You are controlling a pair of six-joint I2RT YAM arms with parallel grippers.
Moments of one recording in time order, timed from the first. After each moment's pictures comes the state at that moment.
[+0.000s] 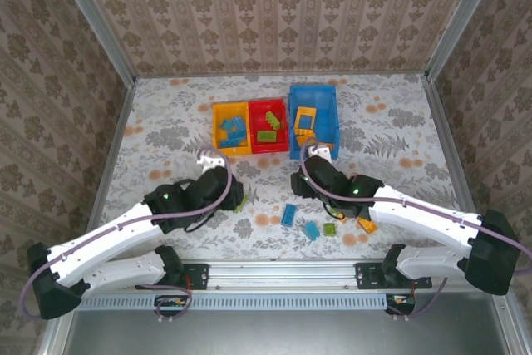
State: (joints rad) left arm -1.06 0.91 0.83 -0.87 -0.40 -0.85; right arm 0.91 1.20 0.84 -0.48 0.35 0.65
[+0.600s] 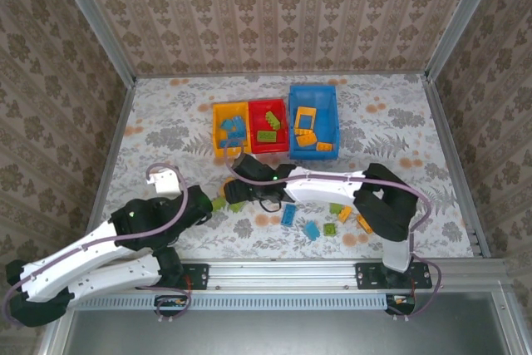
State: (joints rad) left arm -1.14 0.69 0.84 -1.27 -0.74 -1.24; right arm 1.01 1.91 1.31 -0.33 0.09 0.74
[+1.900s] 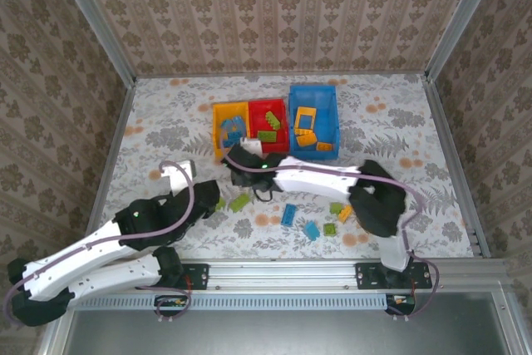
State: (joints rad) left arm -1.14 0.73 0.82 -0.96 -0.67 -1.00; right arm 0.98 1.88 1.45 -0.53 0.35 0.83
